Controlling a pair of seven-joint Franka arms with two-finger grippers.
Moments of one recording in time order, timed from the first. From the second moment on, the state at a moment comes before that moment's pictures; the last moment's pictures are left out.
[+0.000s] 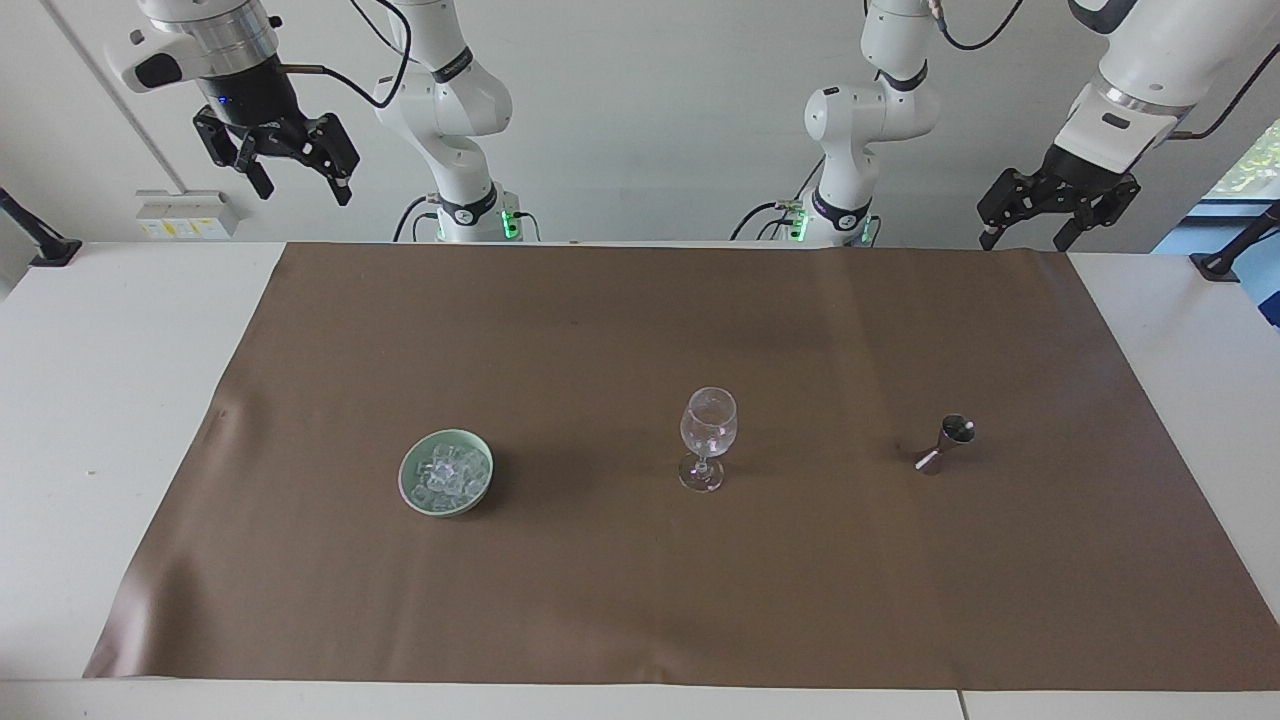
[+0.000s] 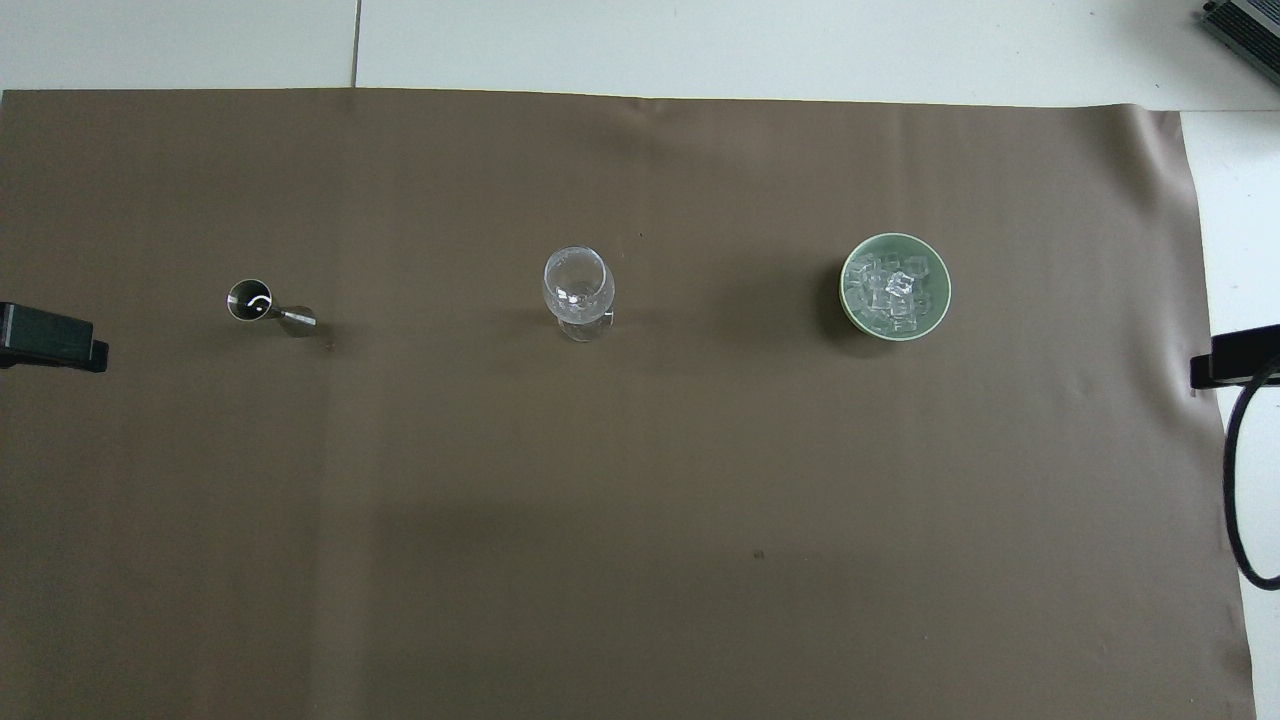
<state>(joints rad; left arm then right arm) 0.04 -0.08 -0.08 -1.58 -0.03 1.48 0.02 -0.03 -0.10 -0.01 -1.50 0.00 1.40 0.09</state>
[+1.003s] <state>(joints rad) 0.04 -0.09 -0.07 -1.58 -0.03 1.45 0.02 -0.03 -0.10 -0.01 -1.50 0.00 1.40 0.09</state>
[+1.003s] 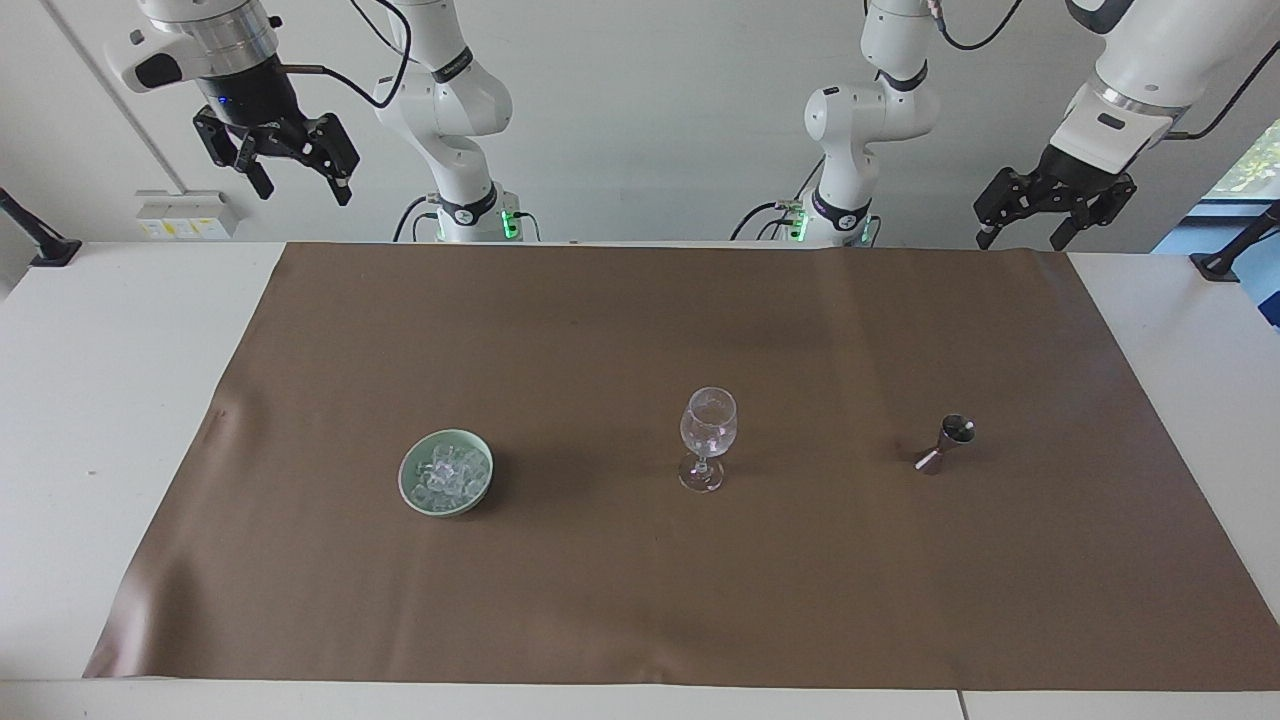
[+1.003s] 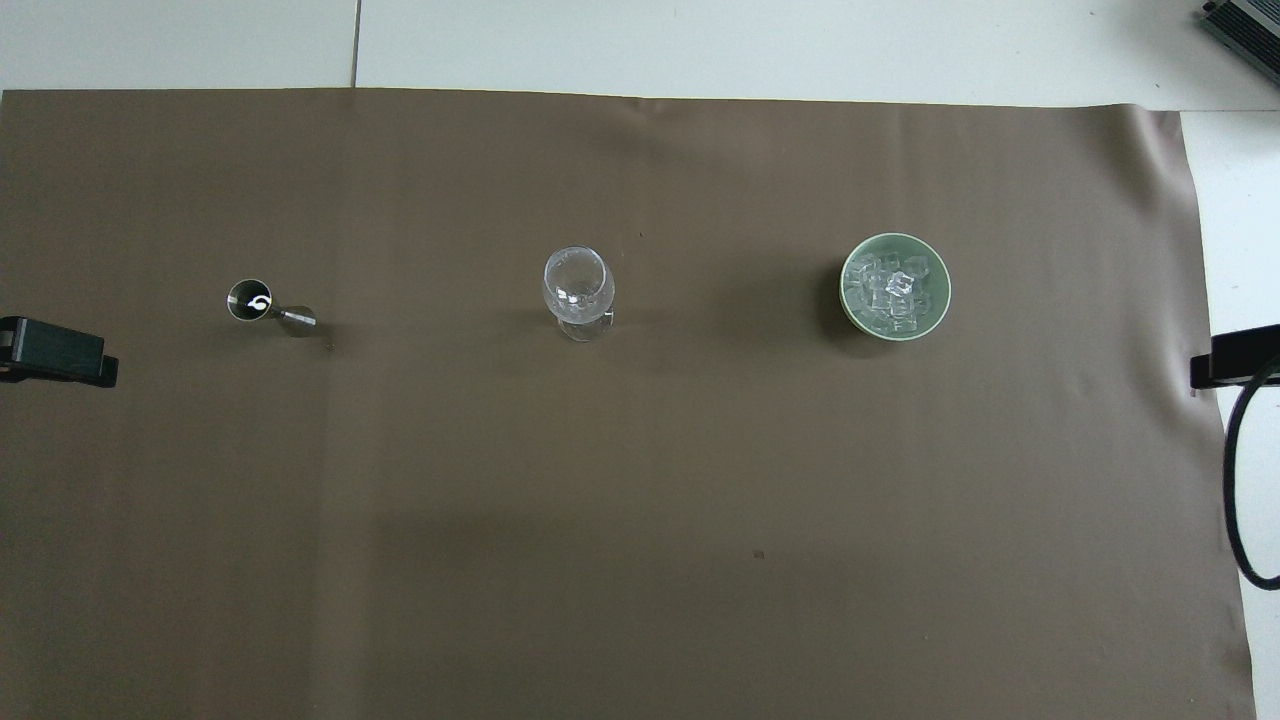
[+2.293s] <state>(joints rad) 0.05 -0.09 0.14 -1.68 -0.13 1.49 -0.08 -0.03 -0.10 -0.01 -1.50 0.00 1.40 0.09</state>
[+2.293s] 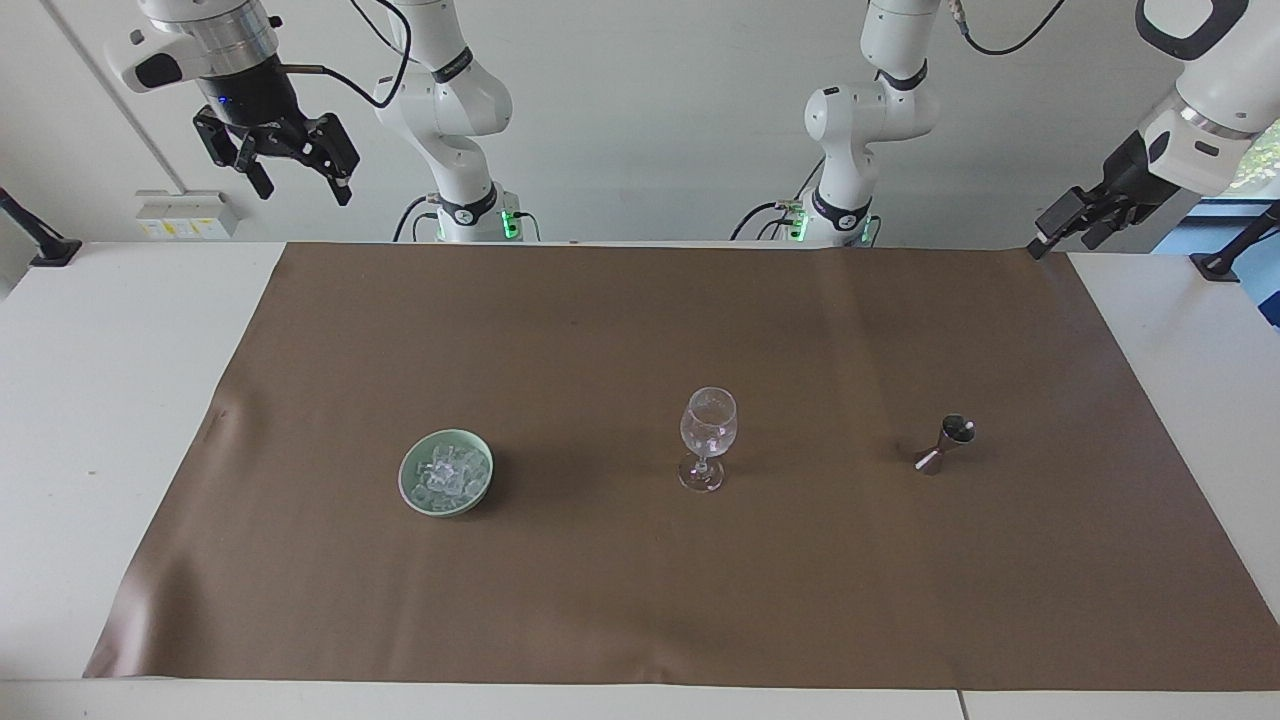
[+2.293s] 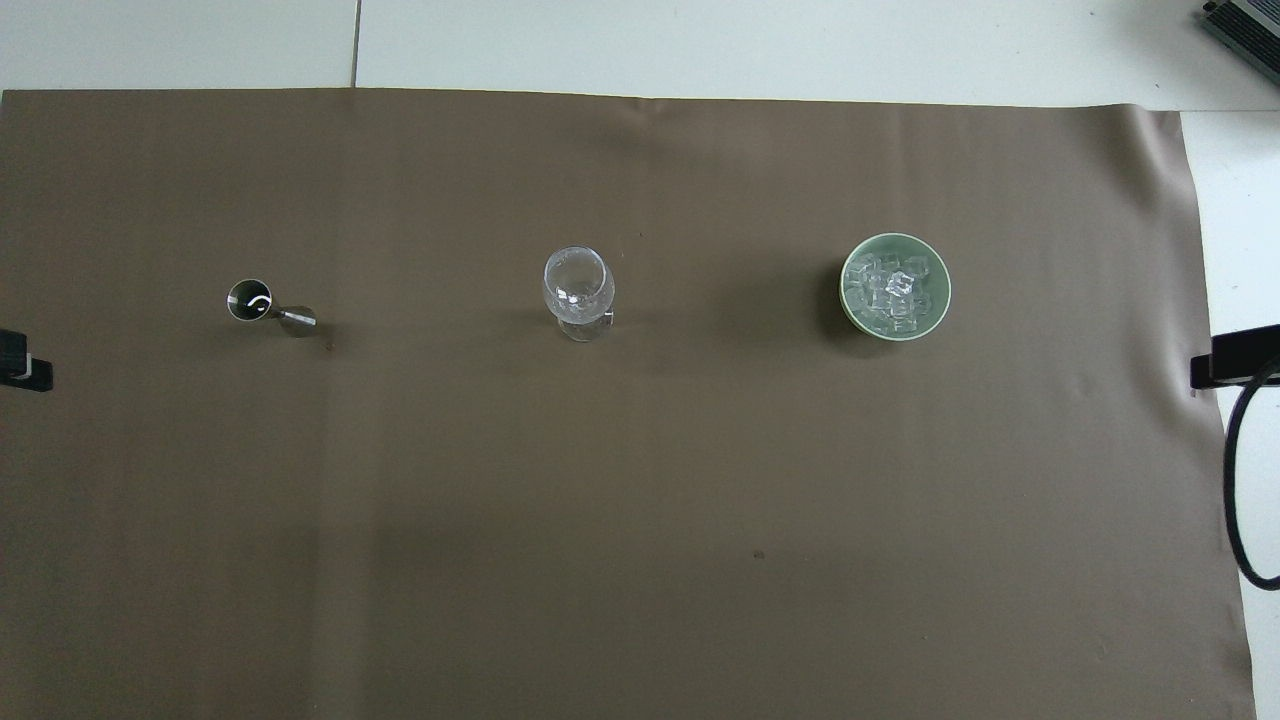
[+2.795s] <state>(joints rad) 0.05 0.01 0.24 -1.70 -0.27 1.53 -0.15 -0.03 -0.10 -0.01 -1.50 0.00 1.40 0.09</state>
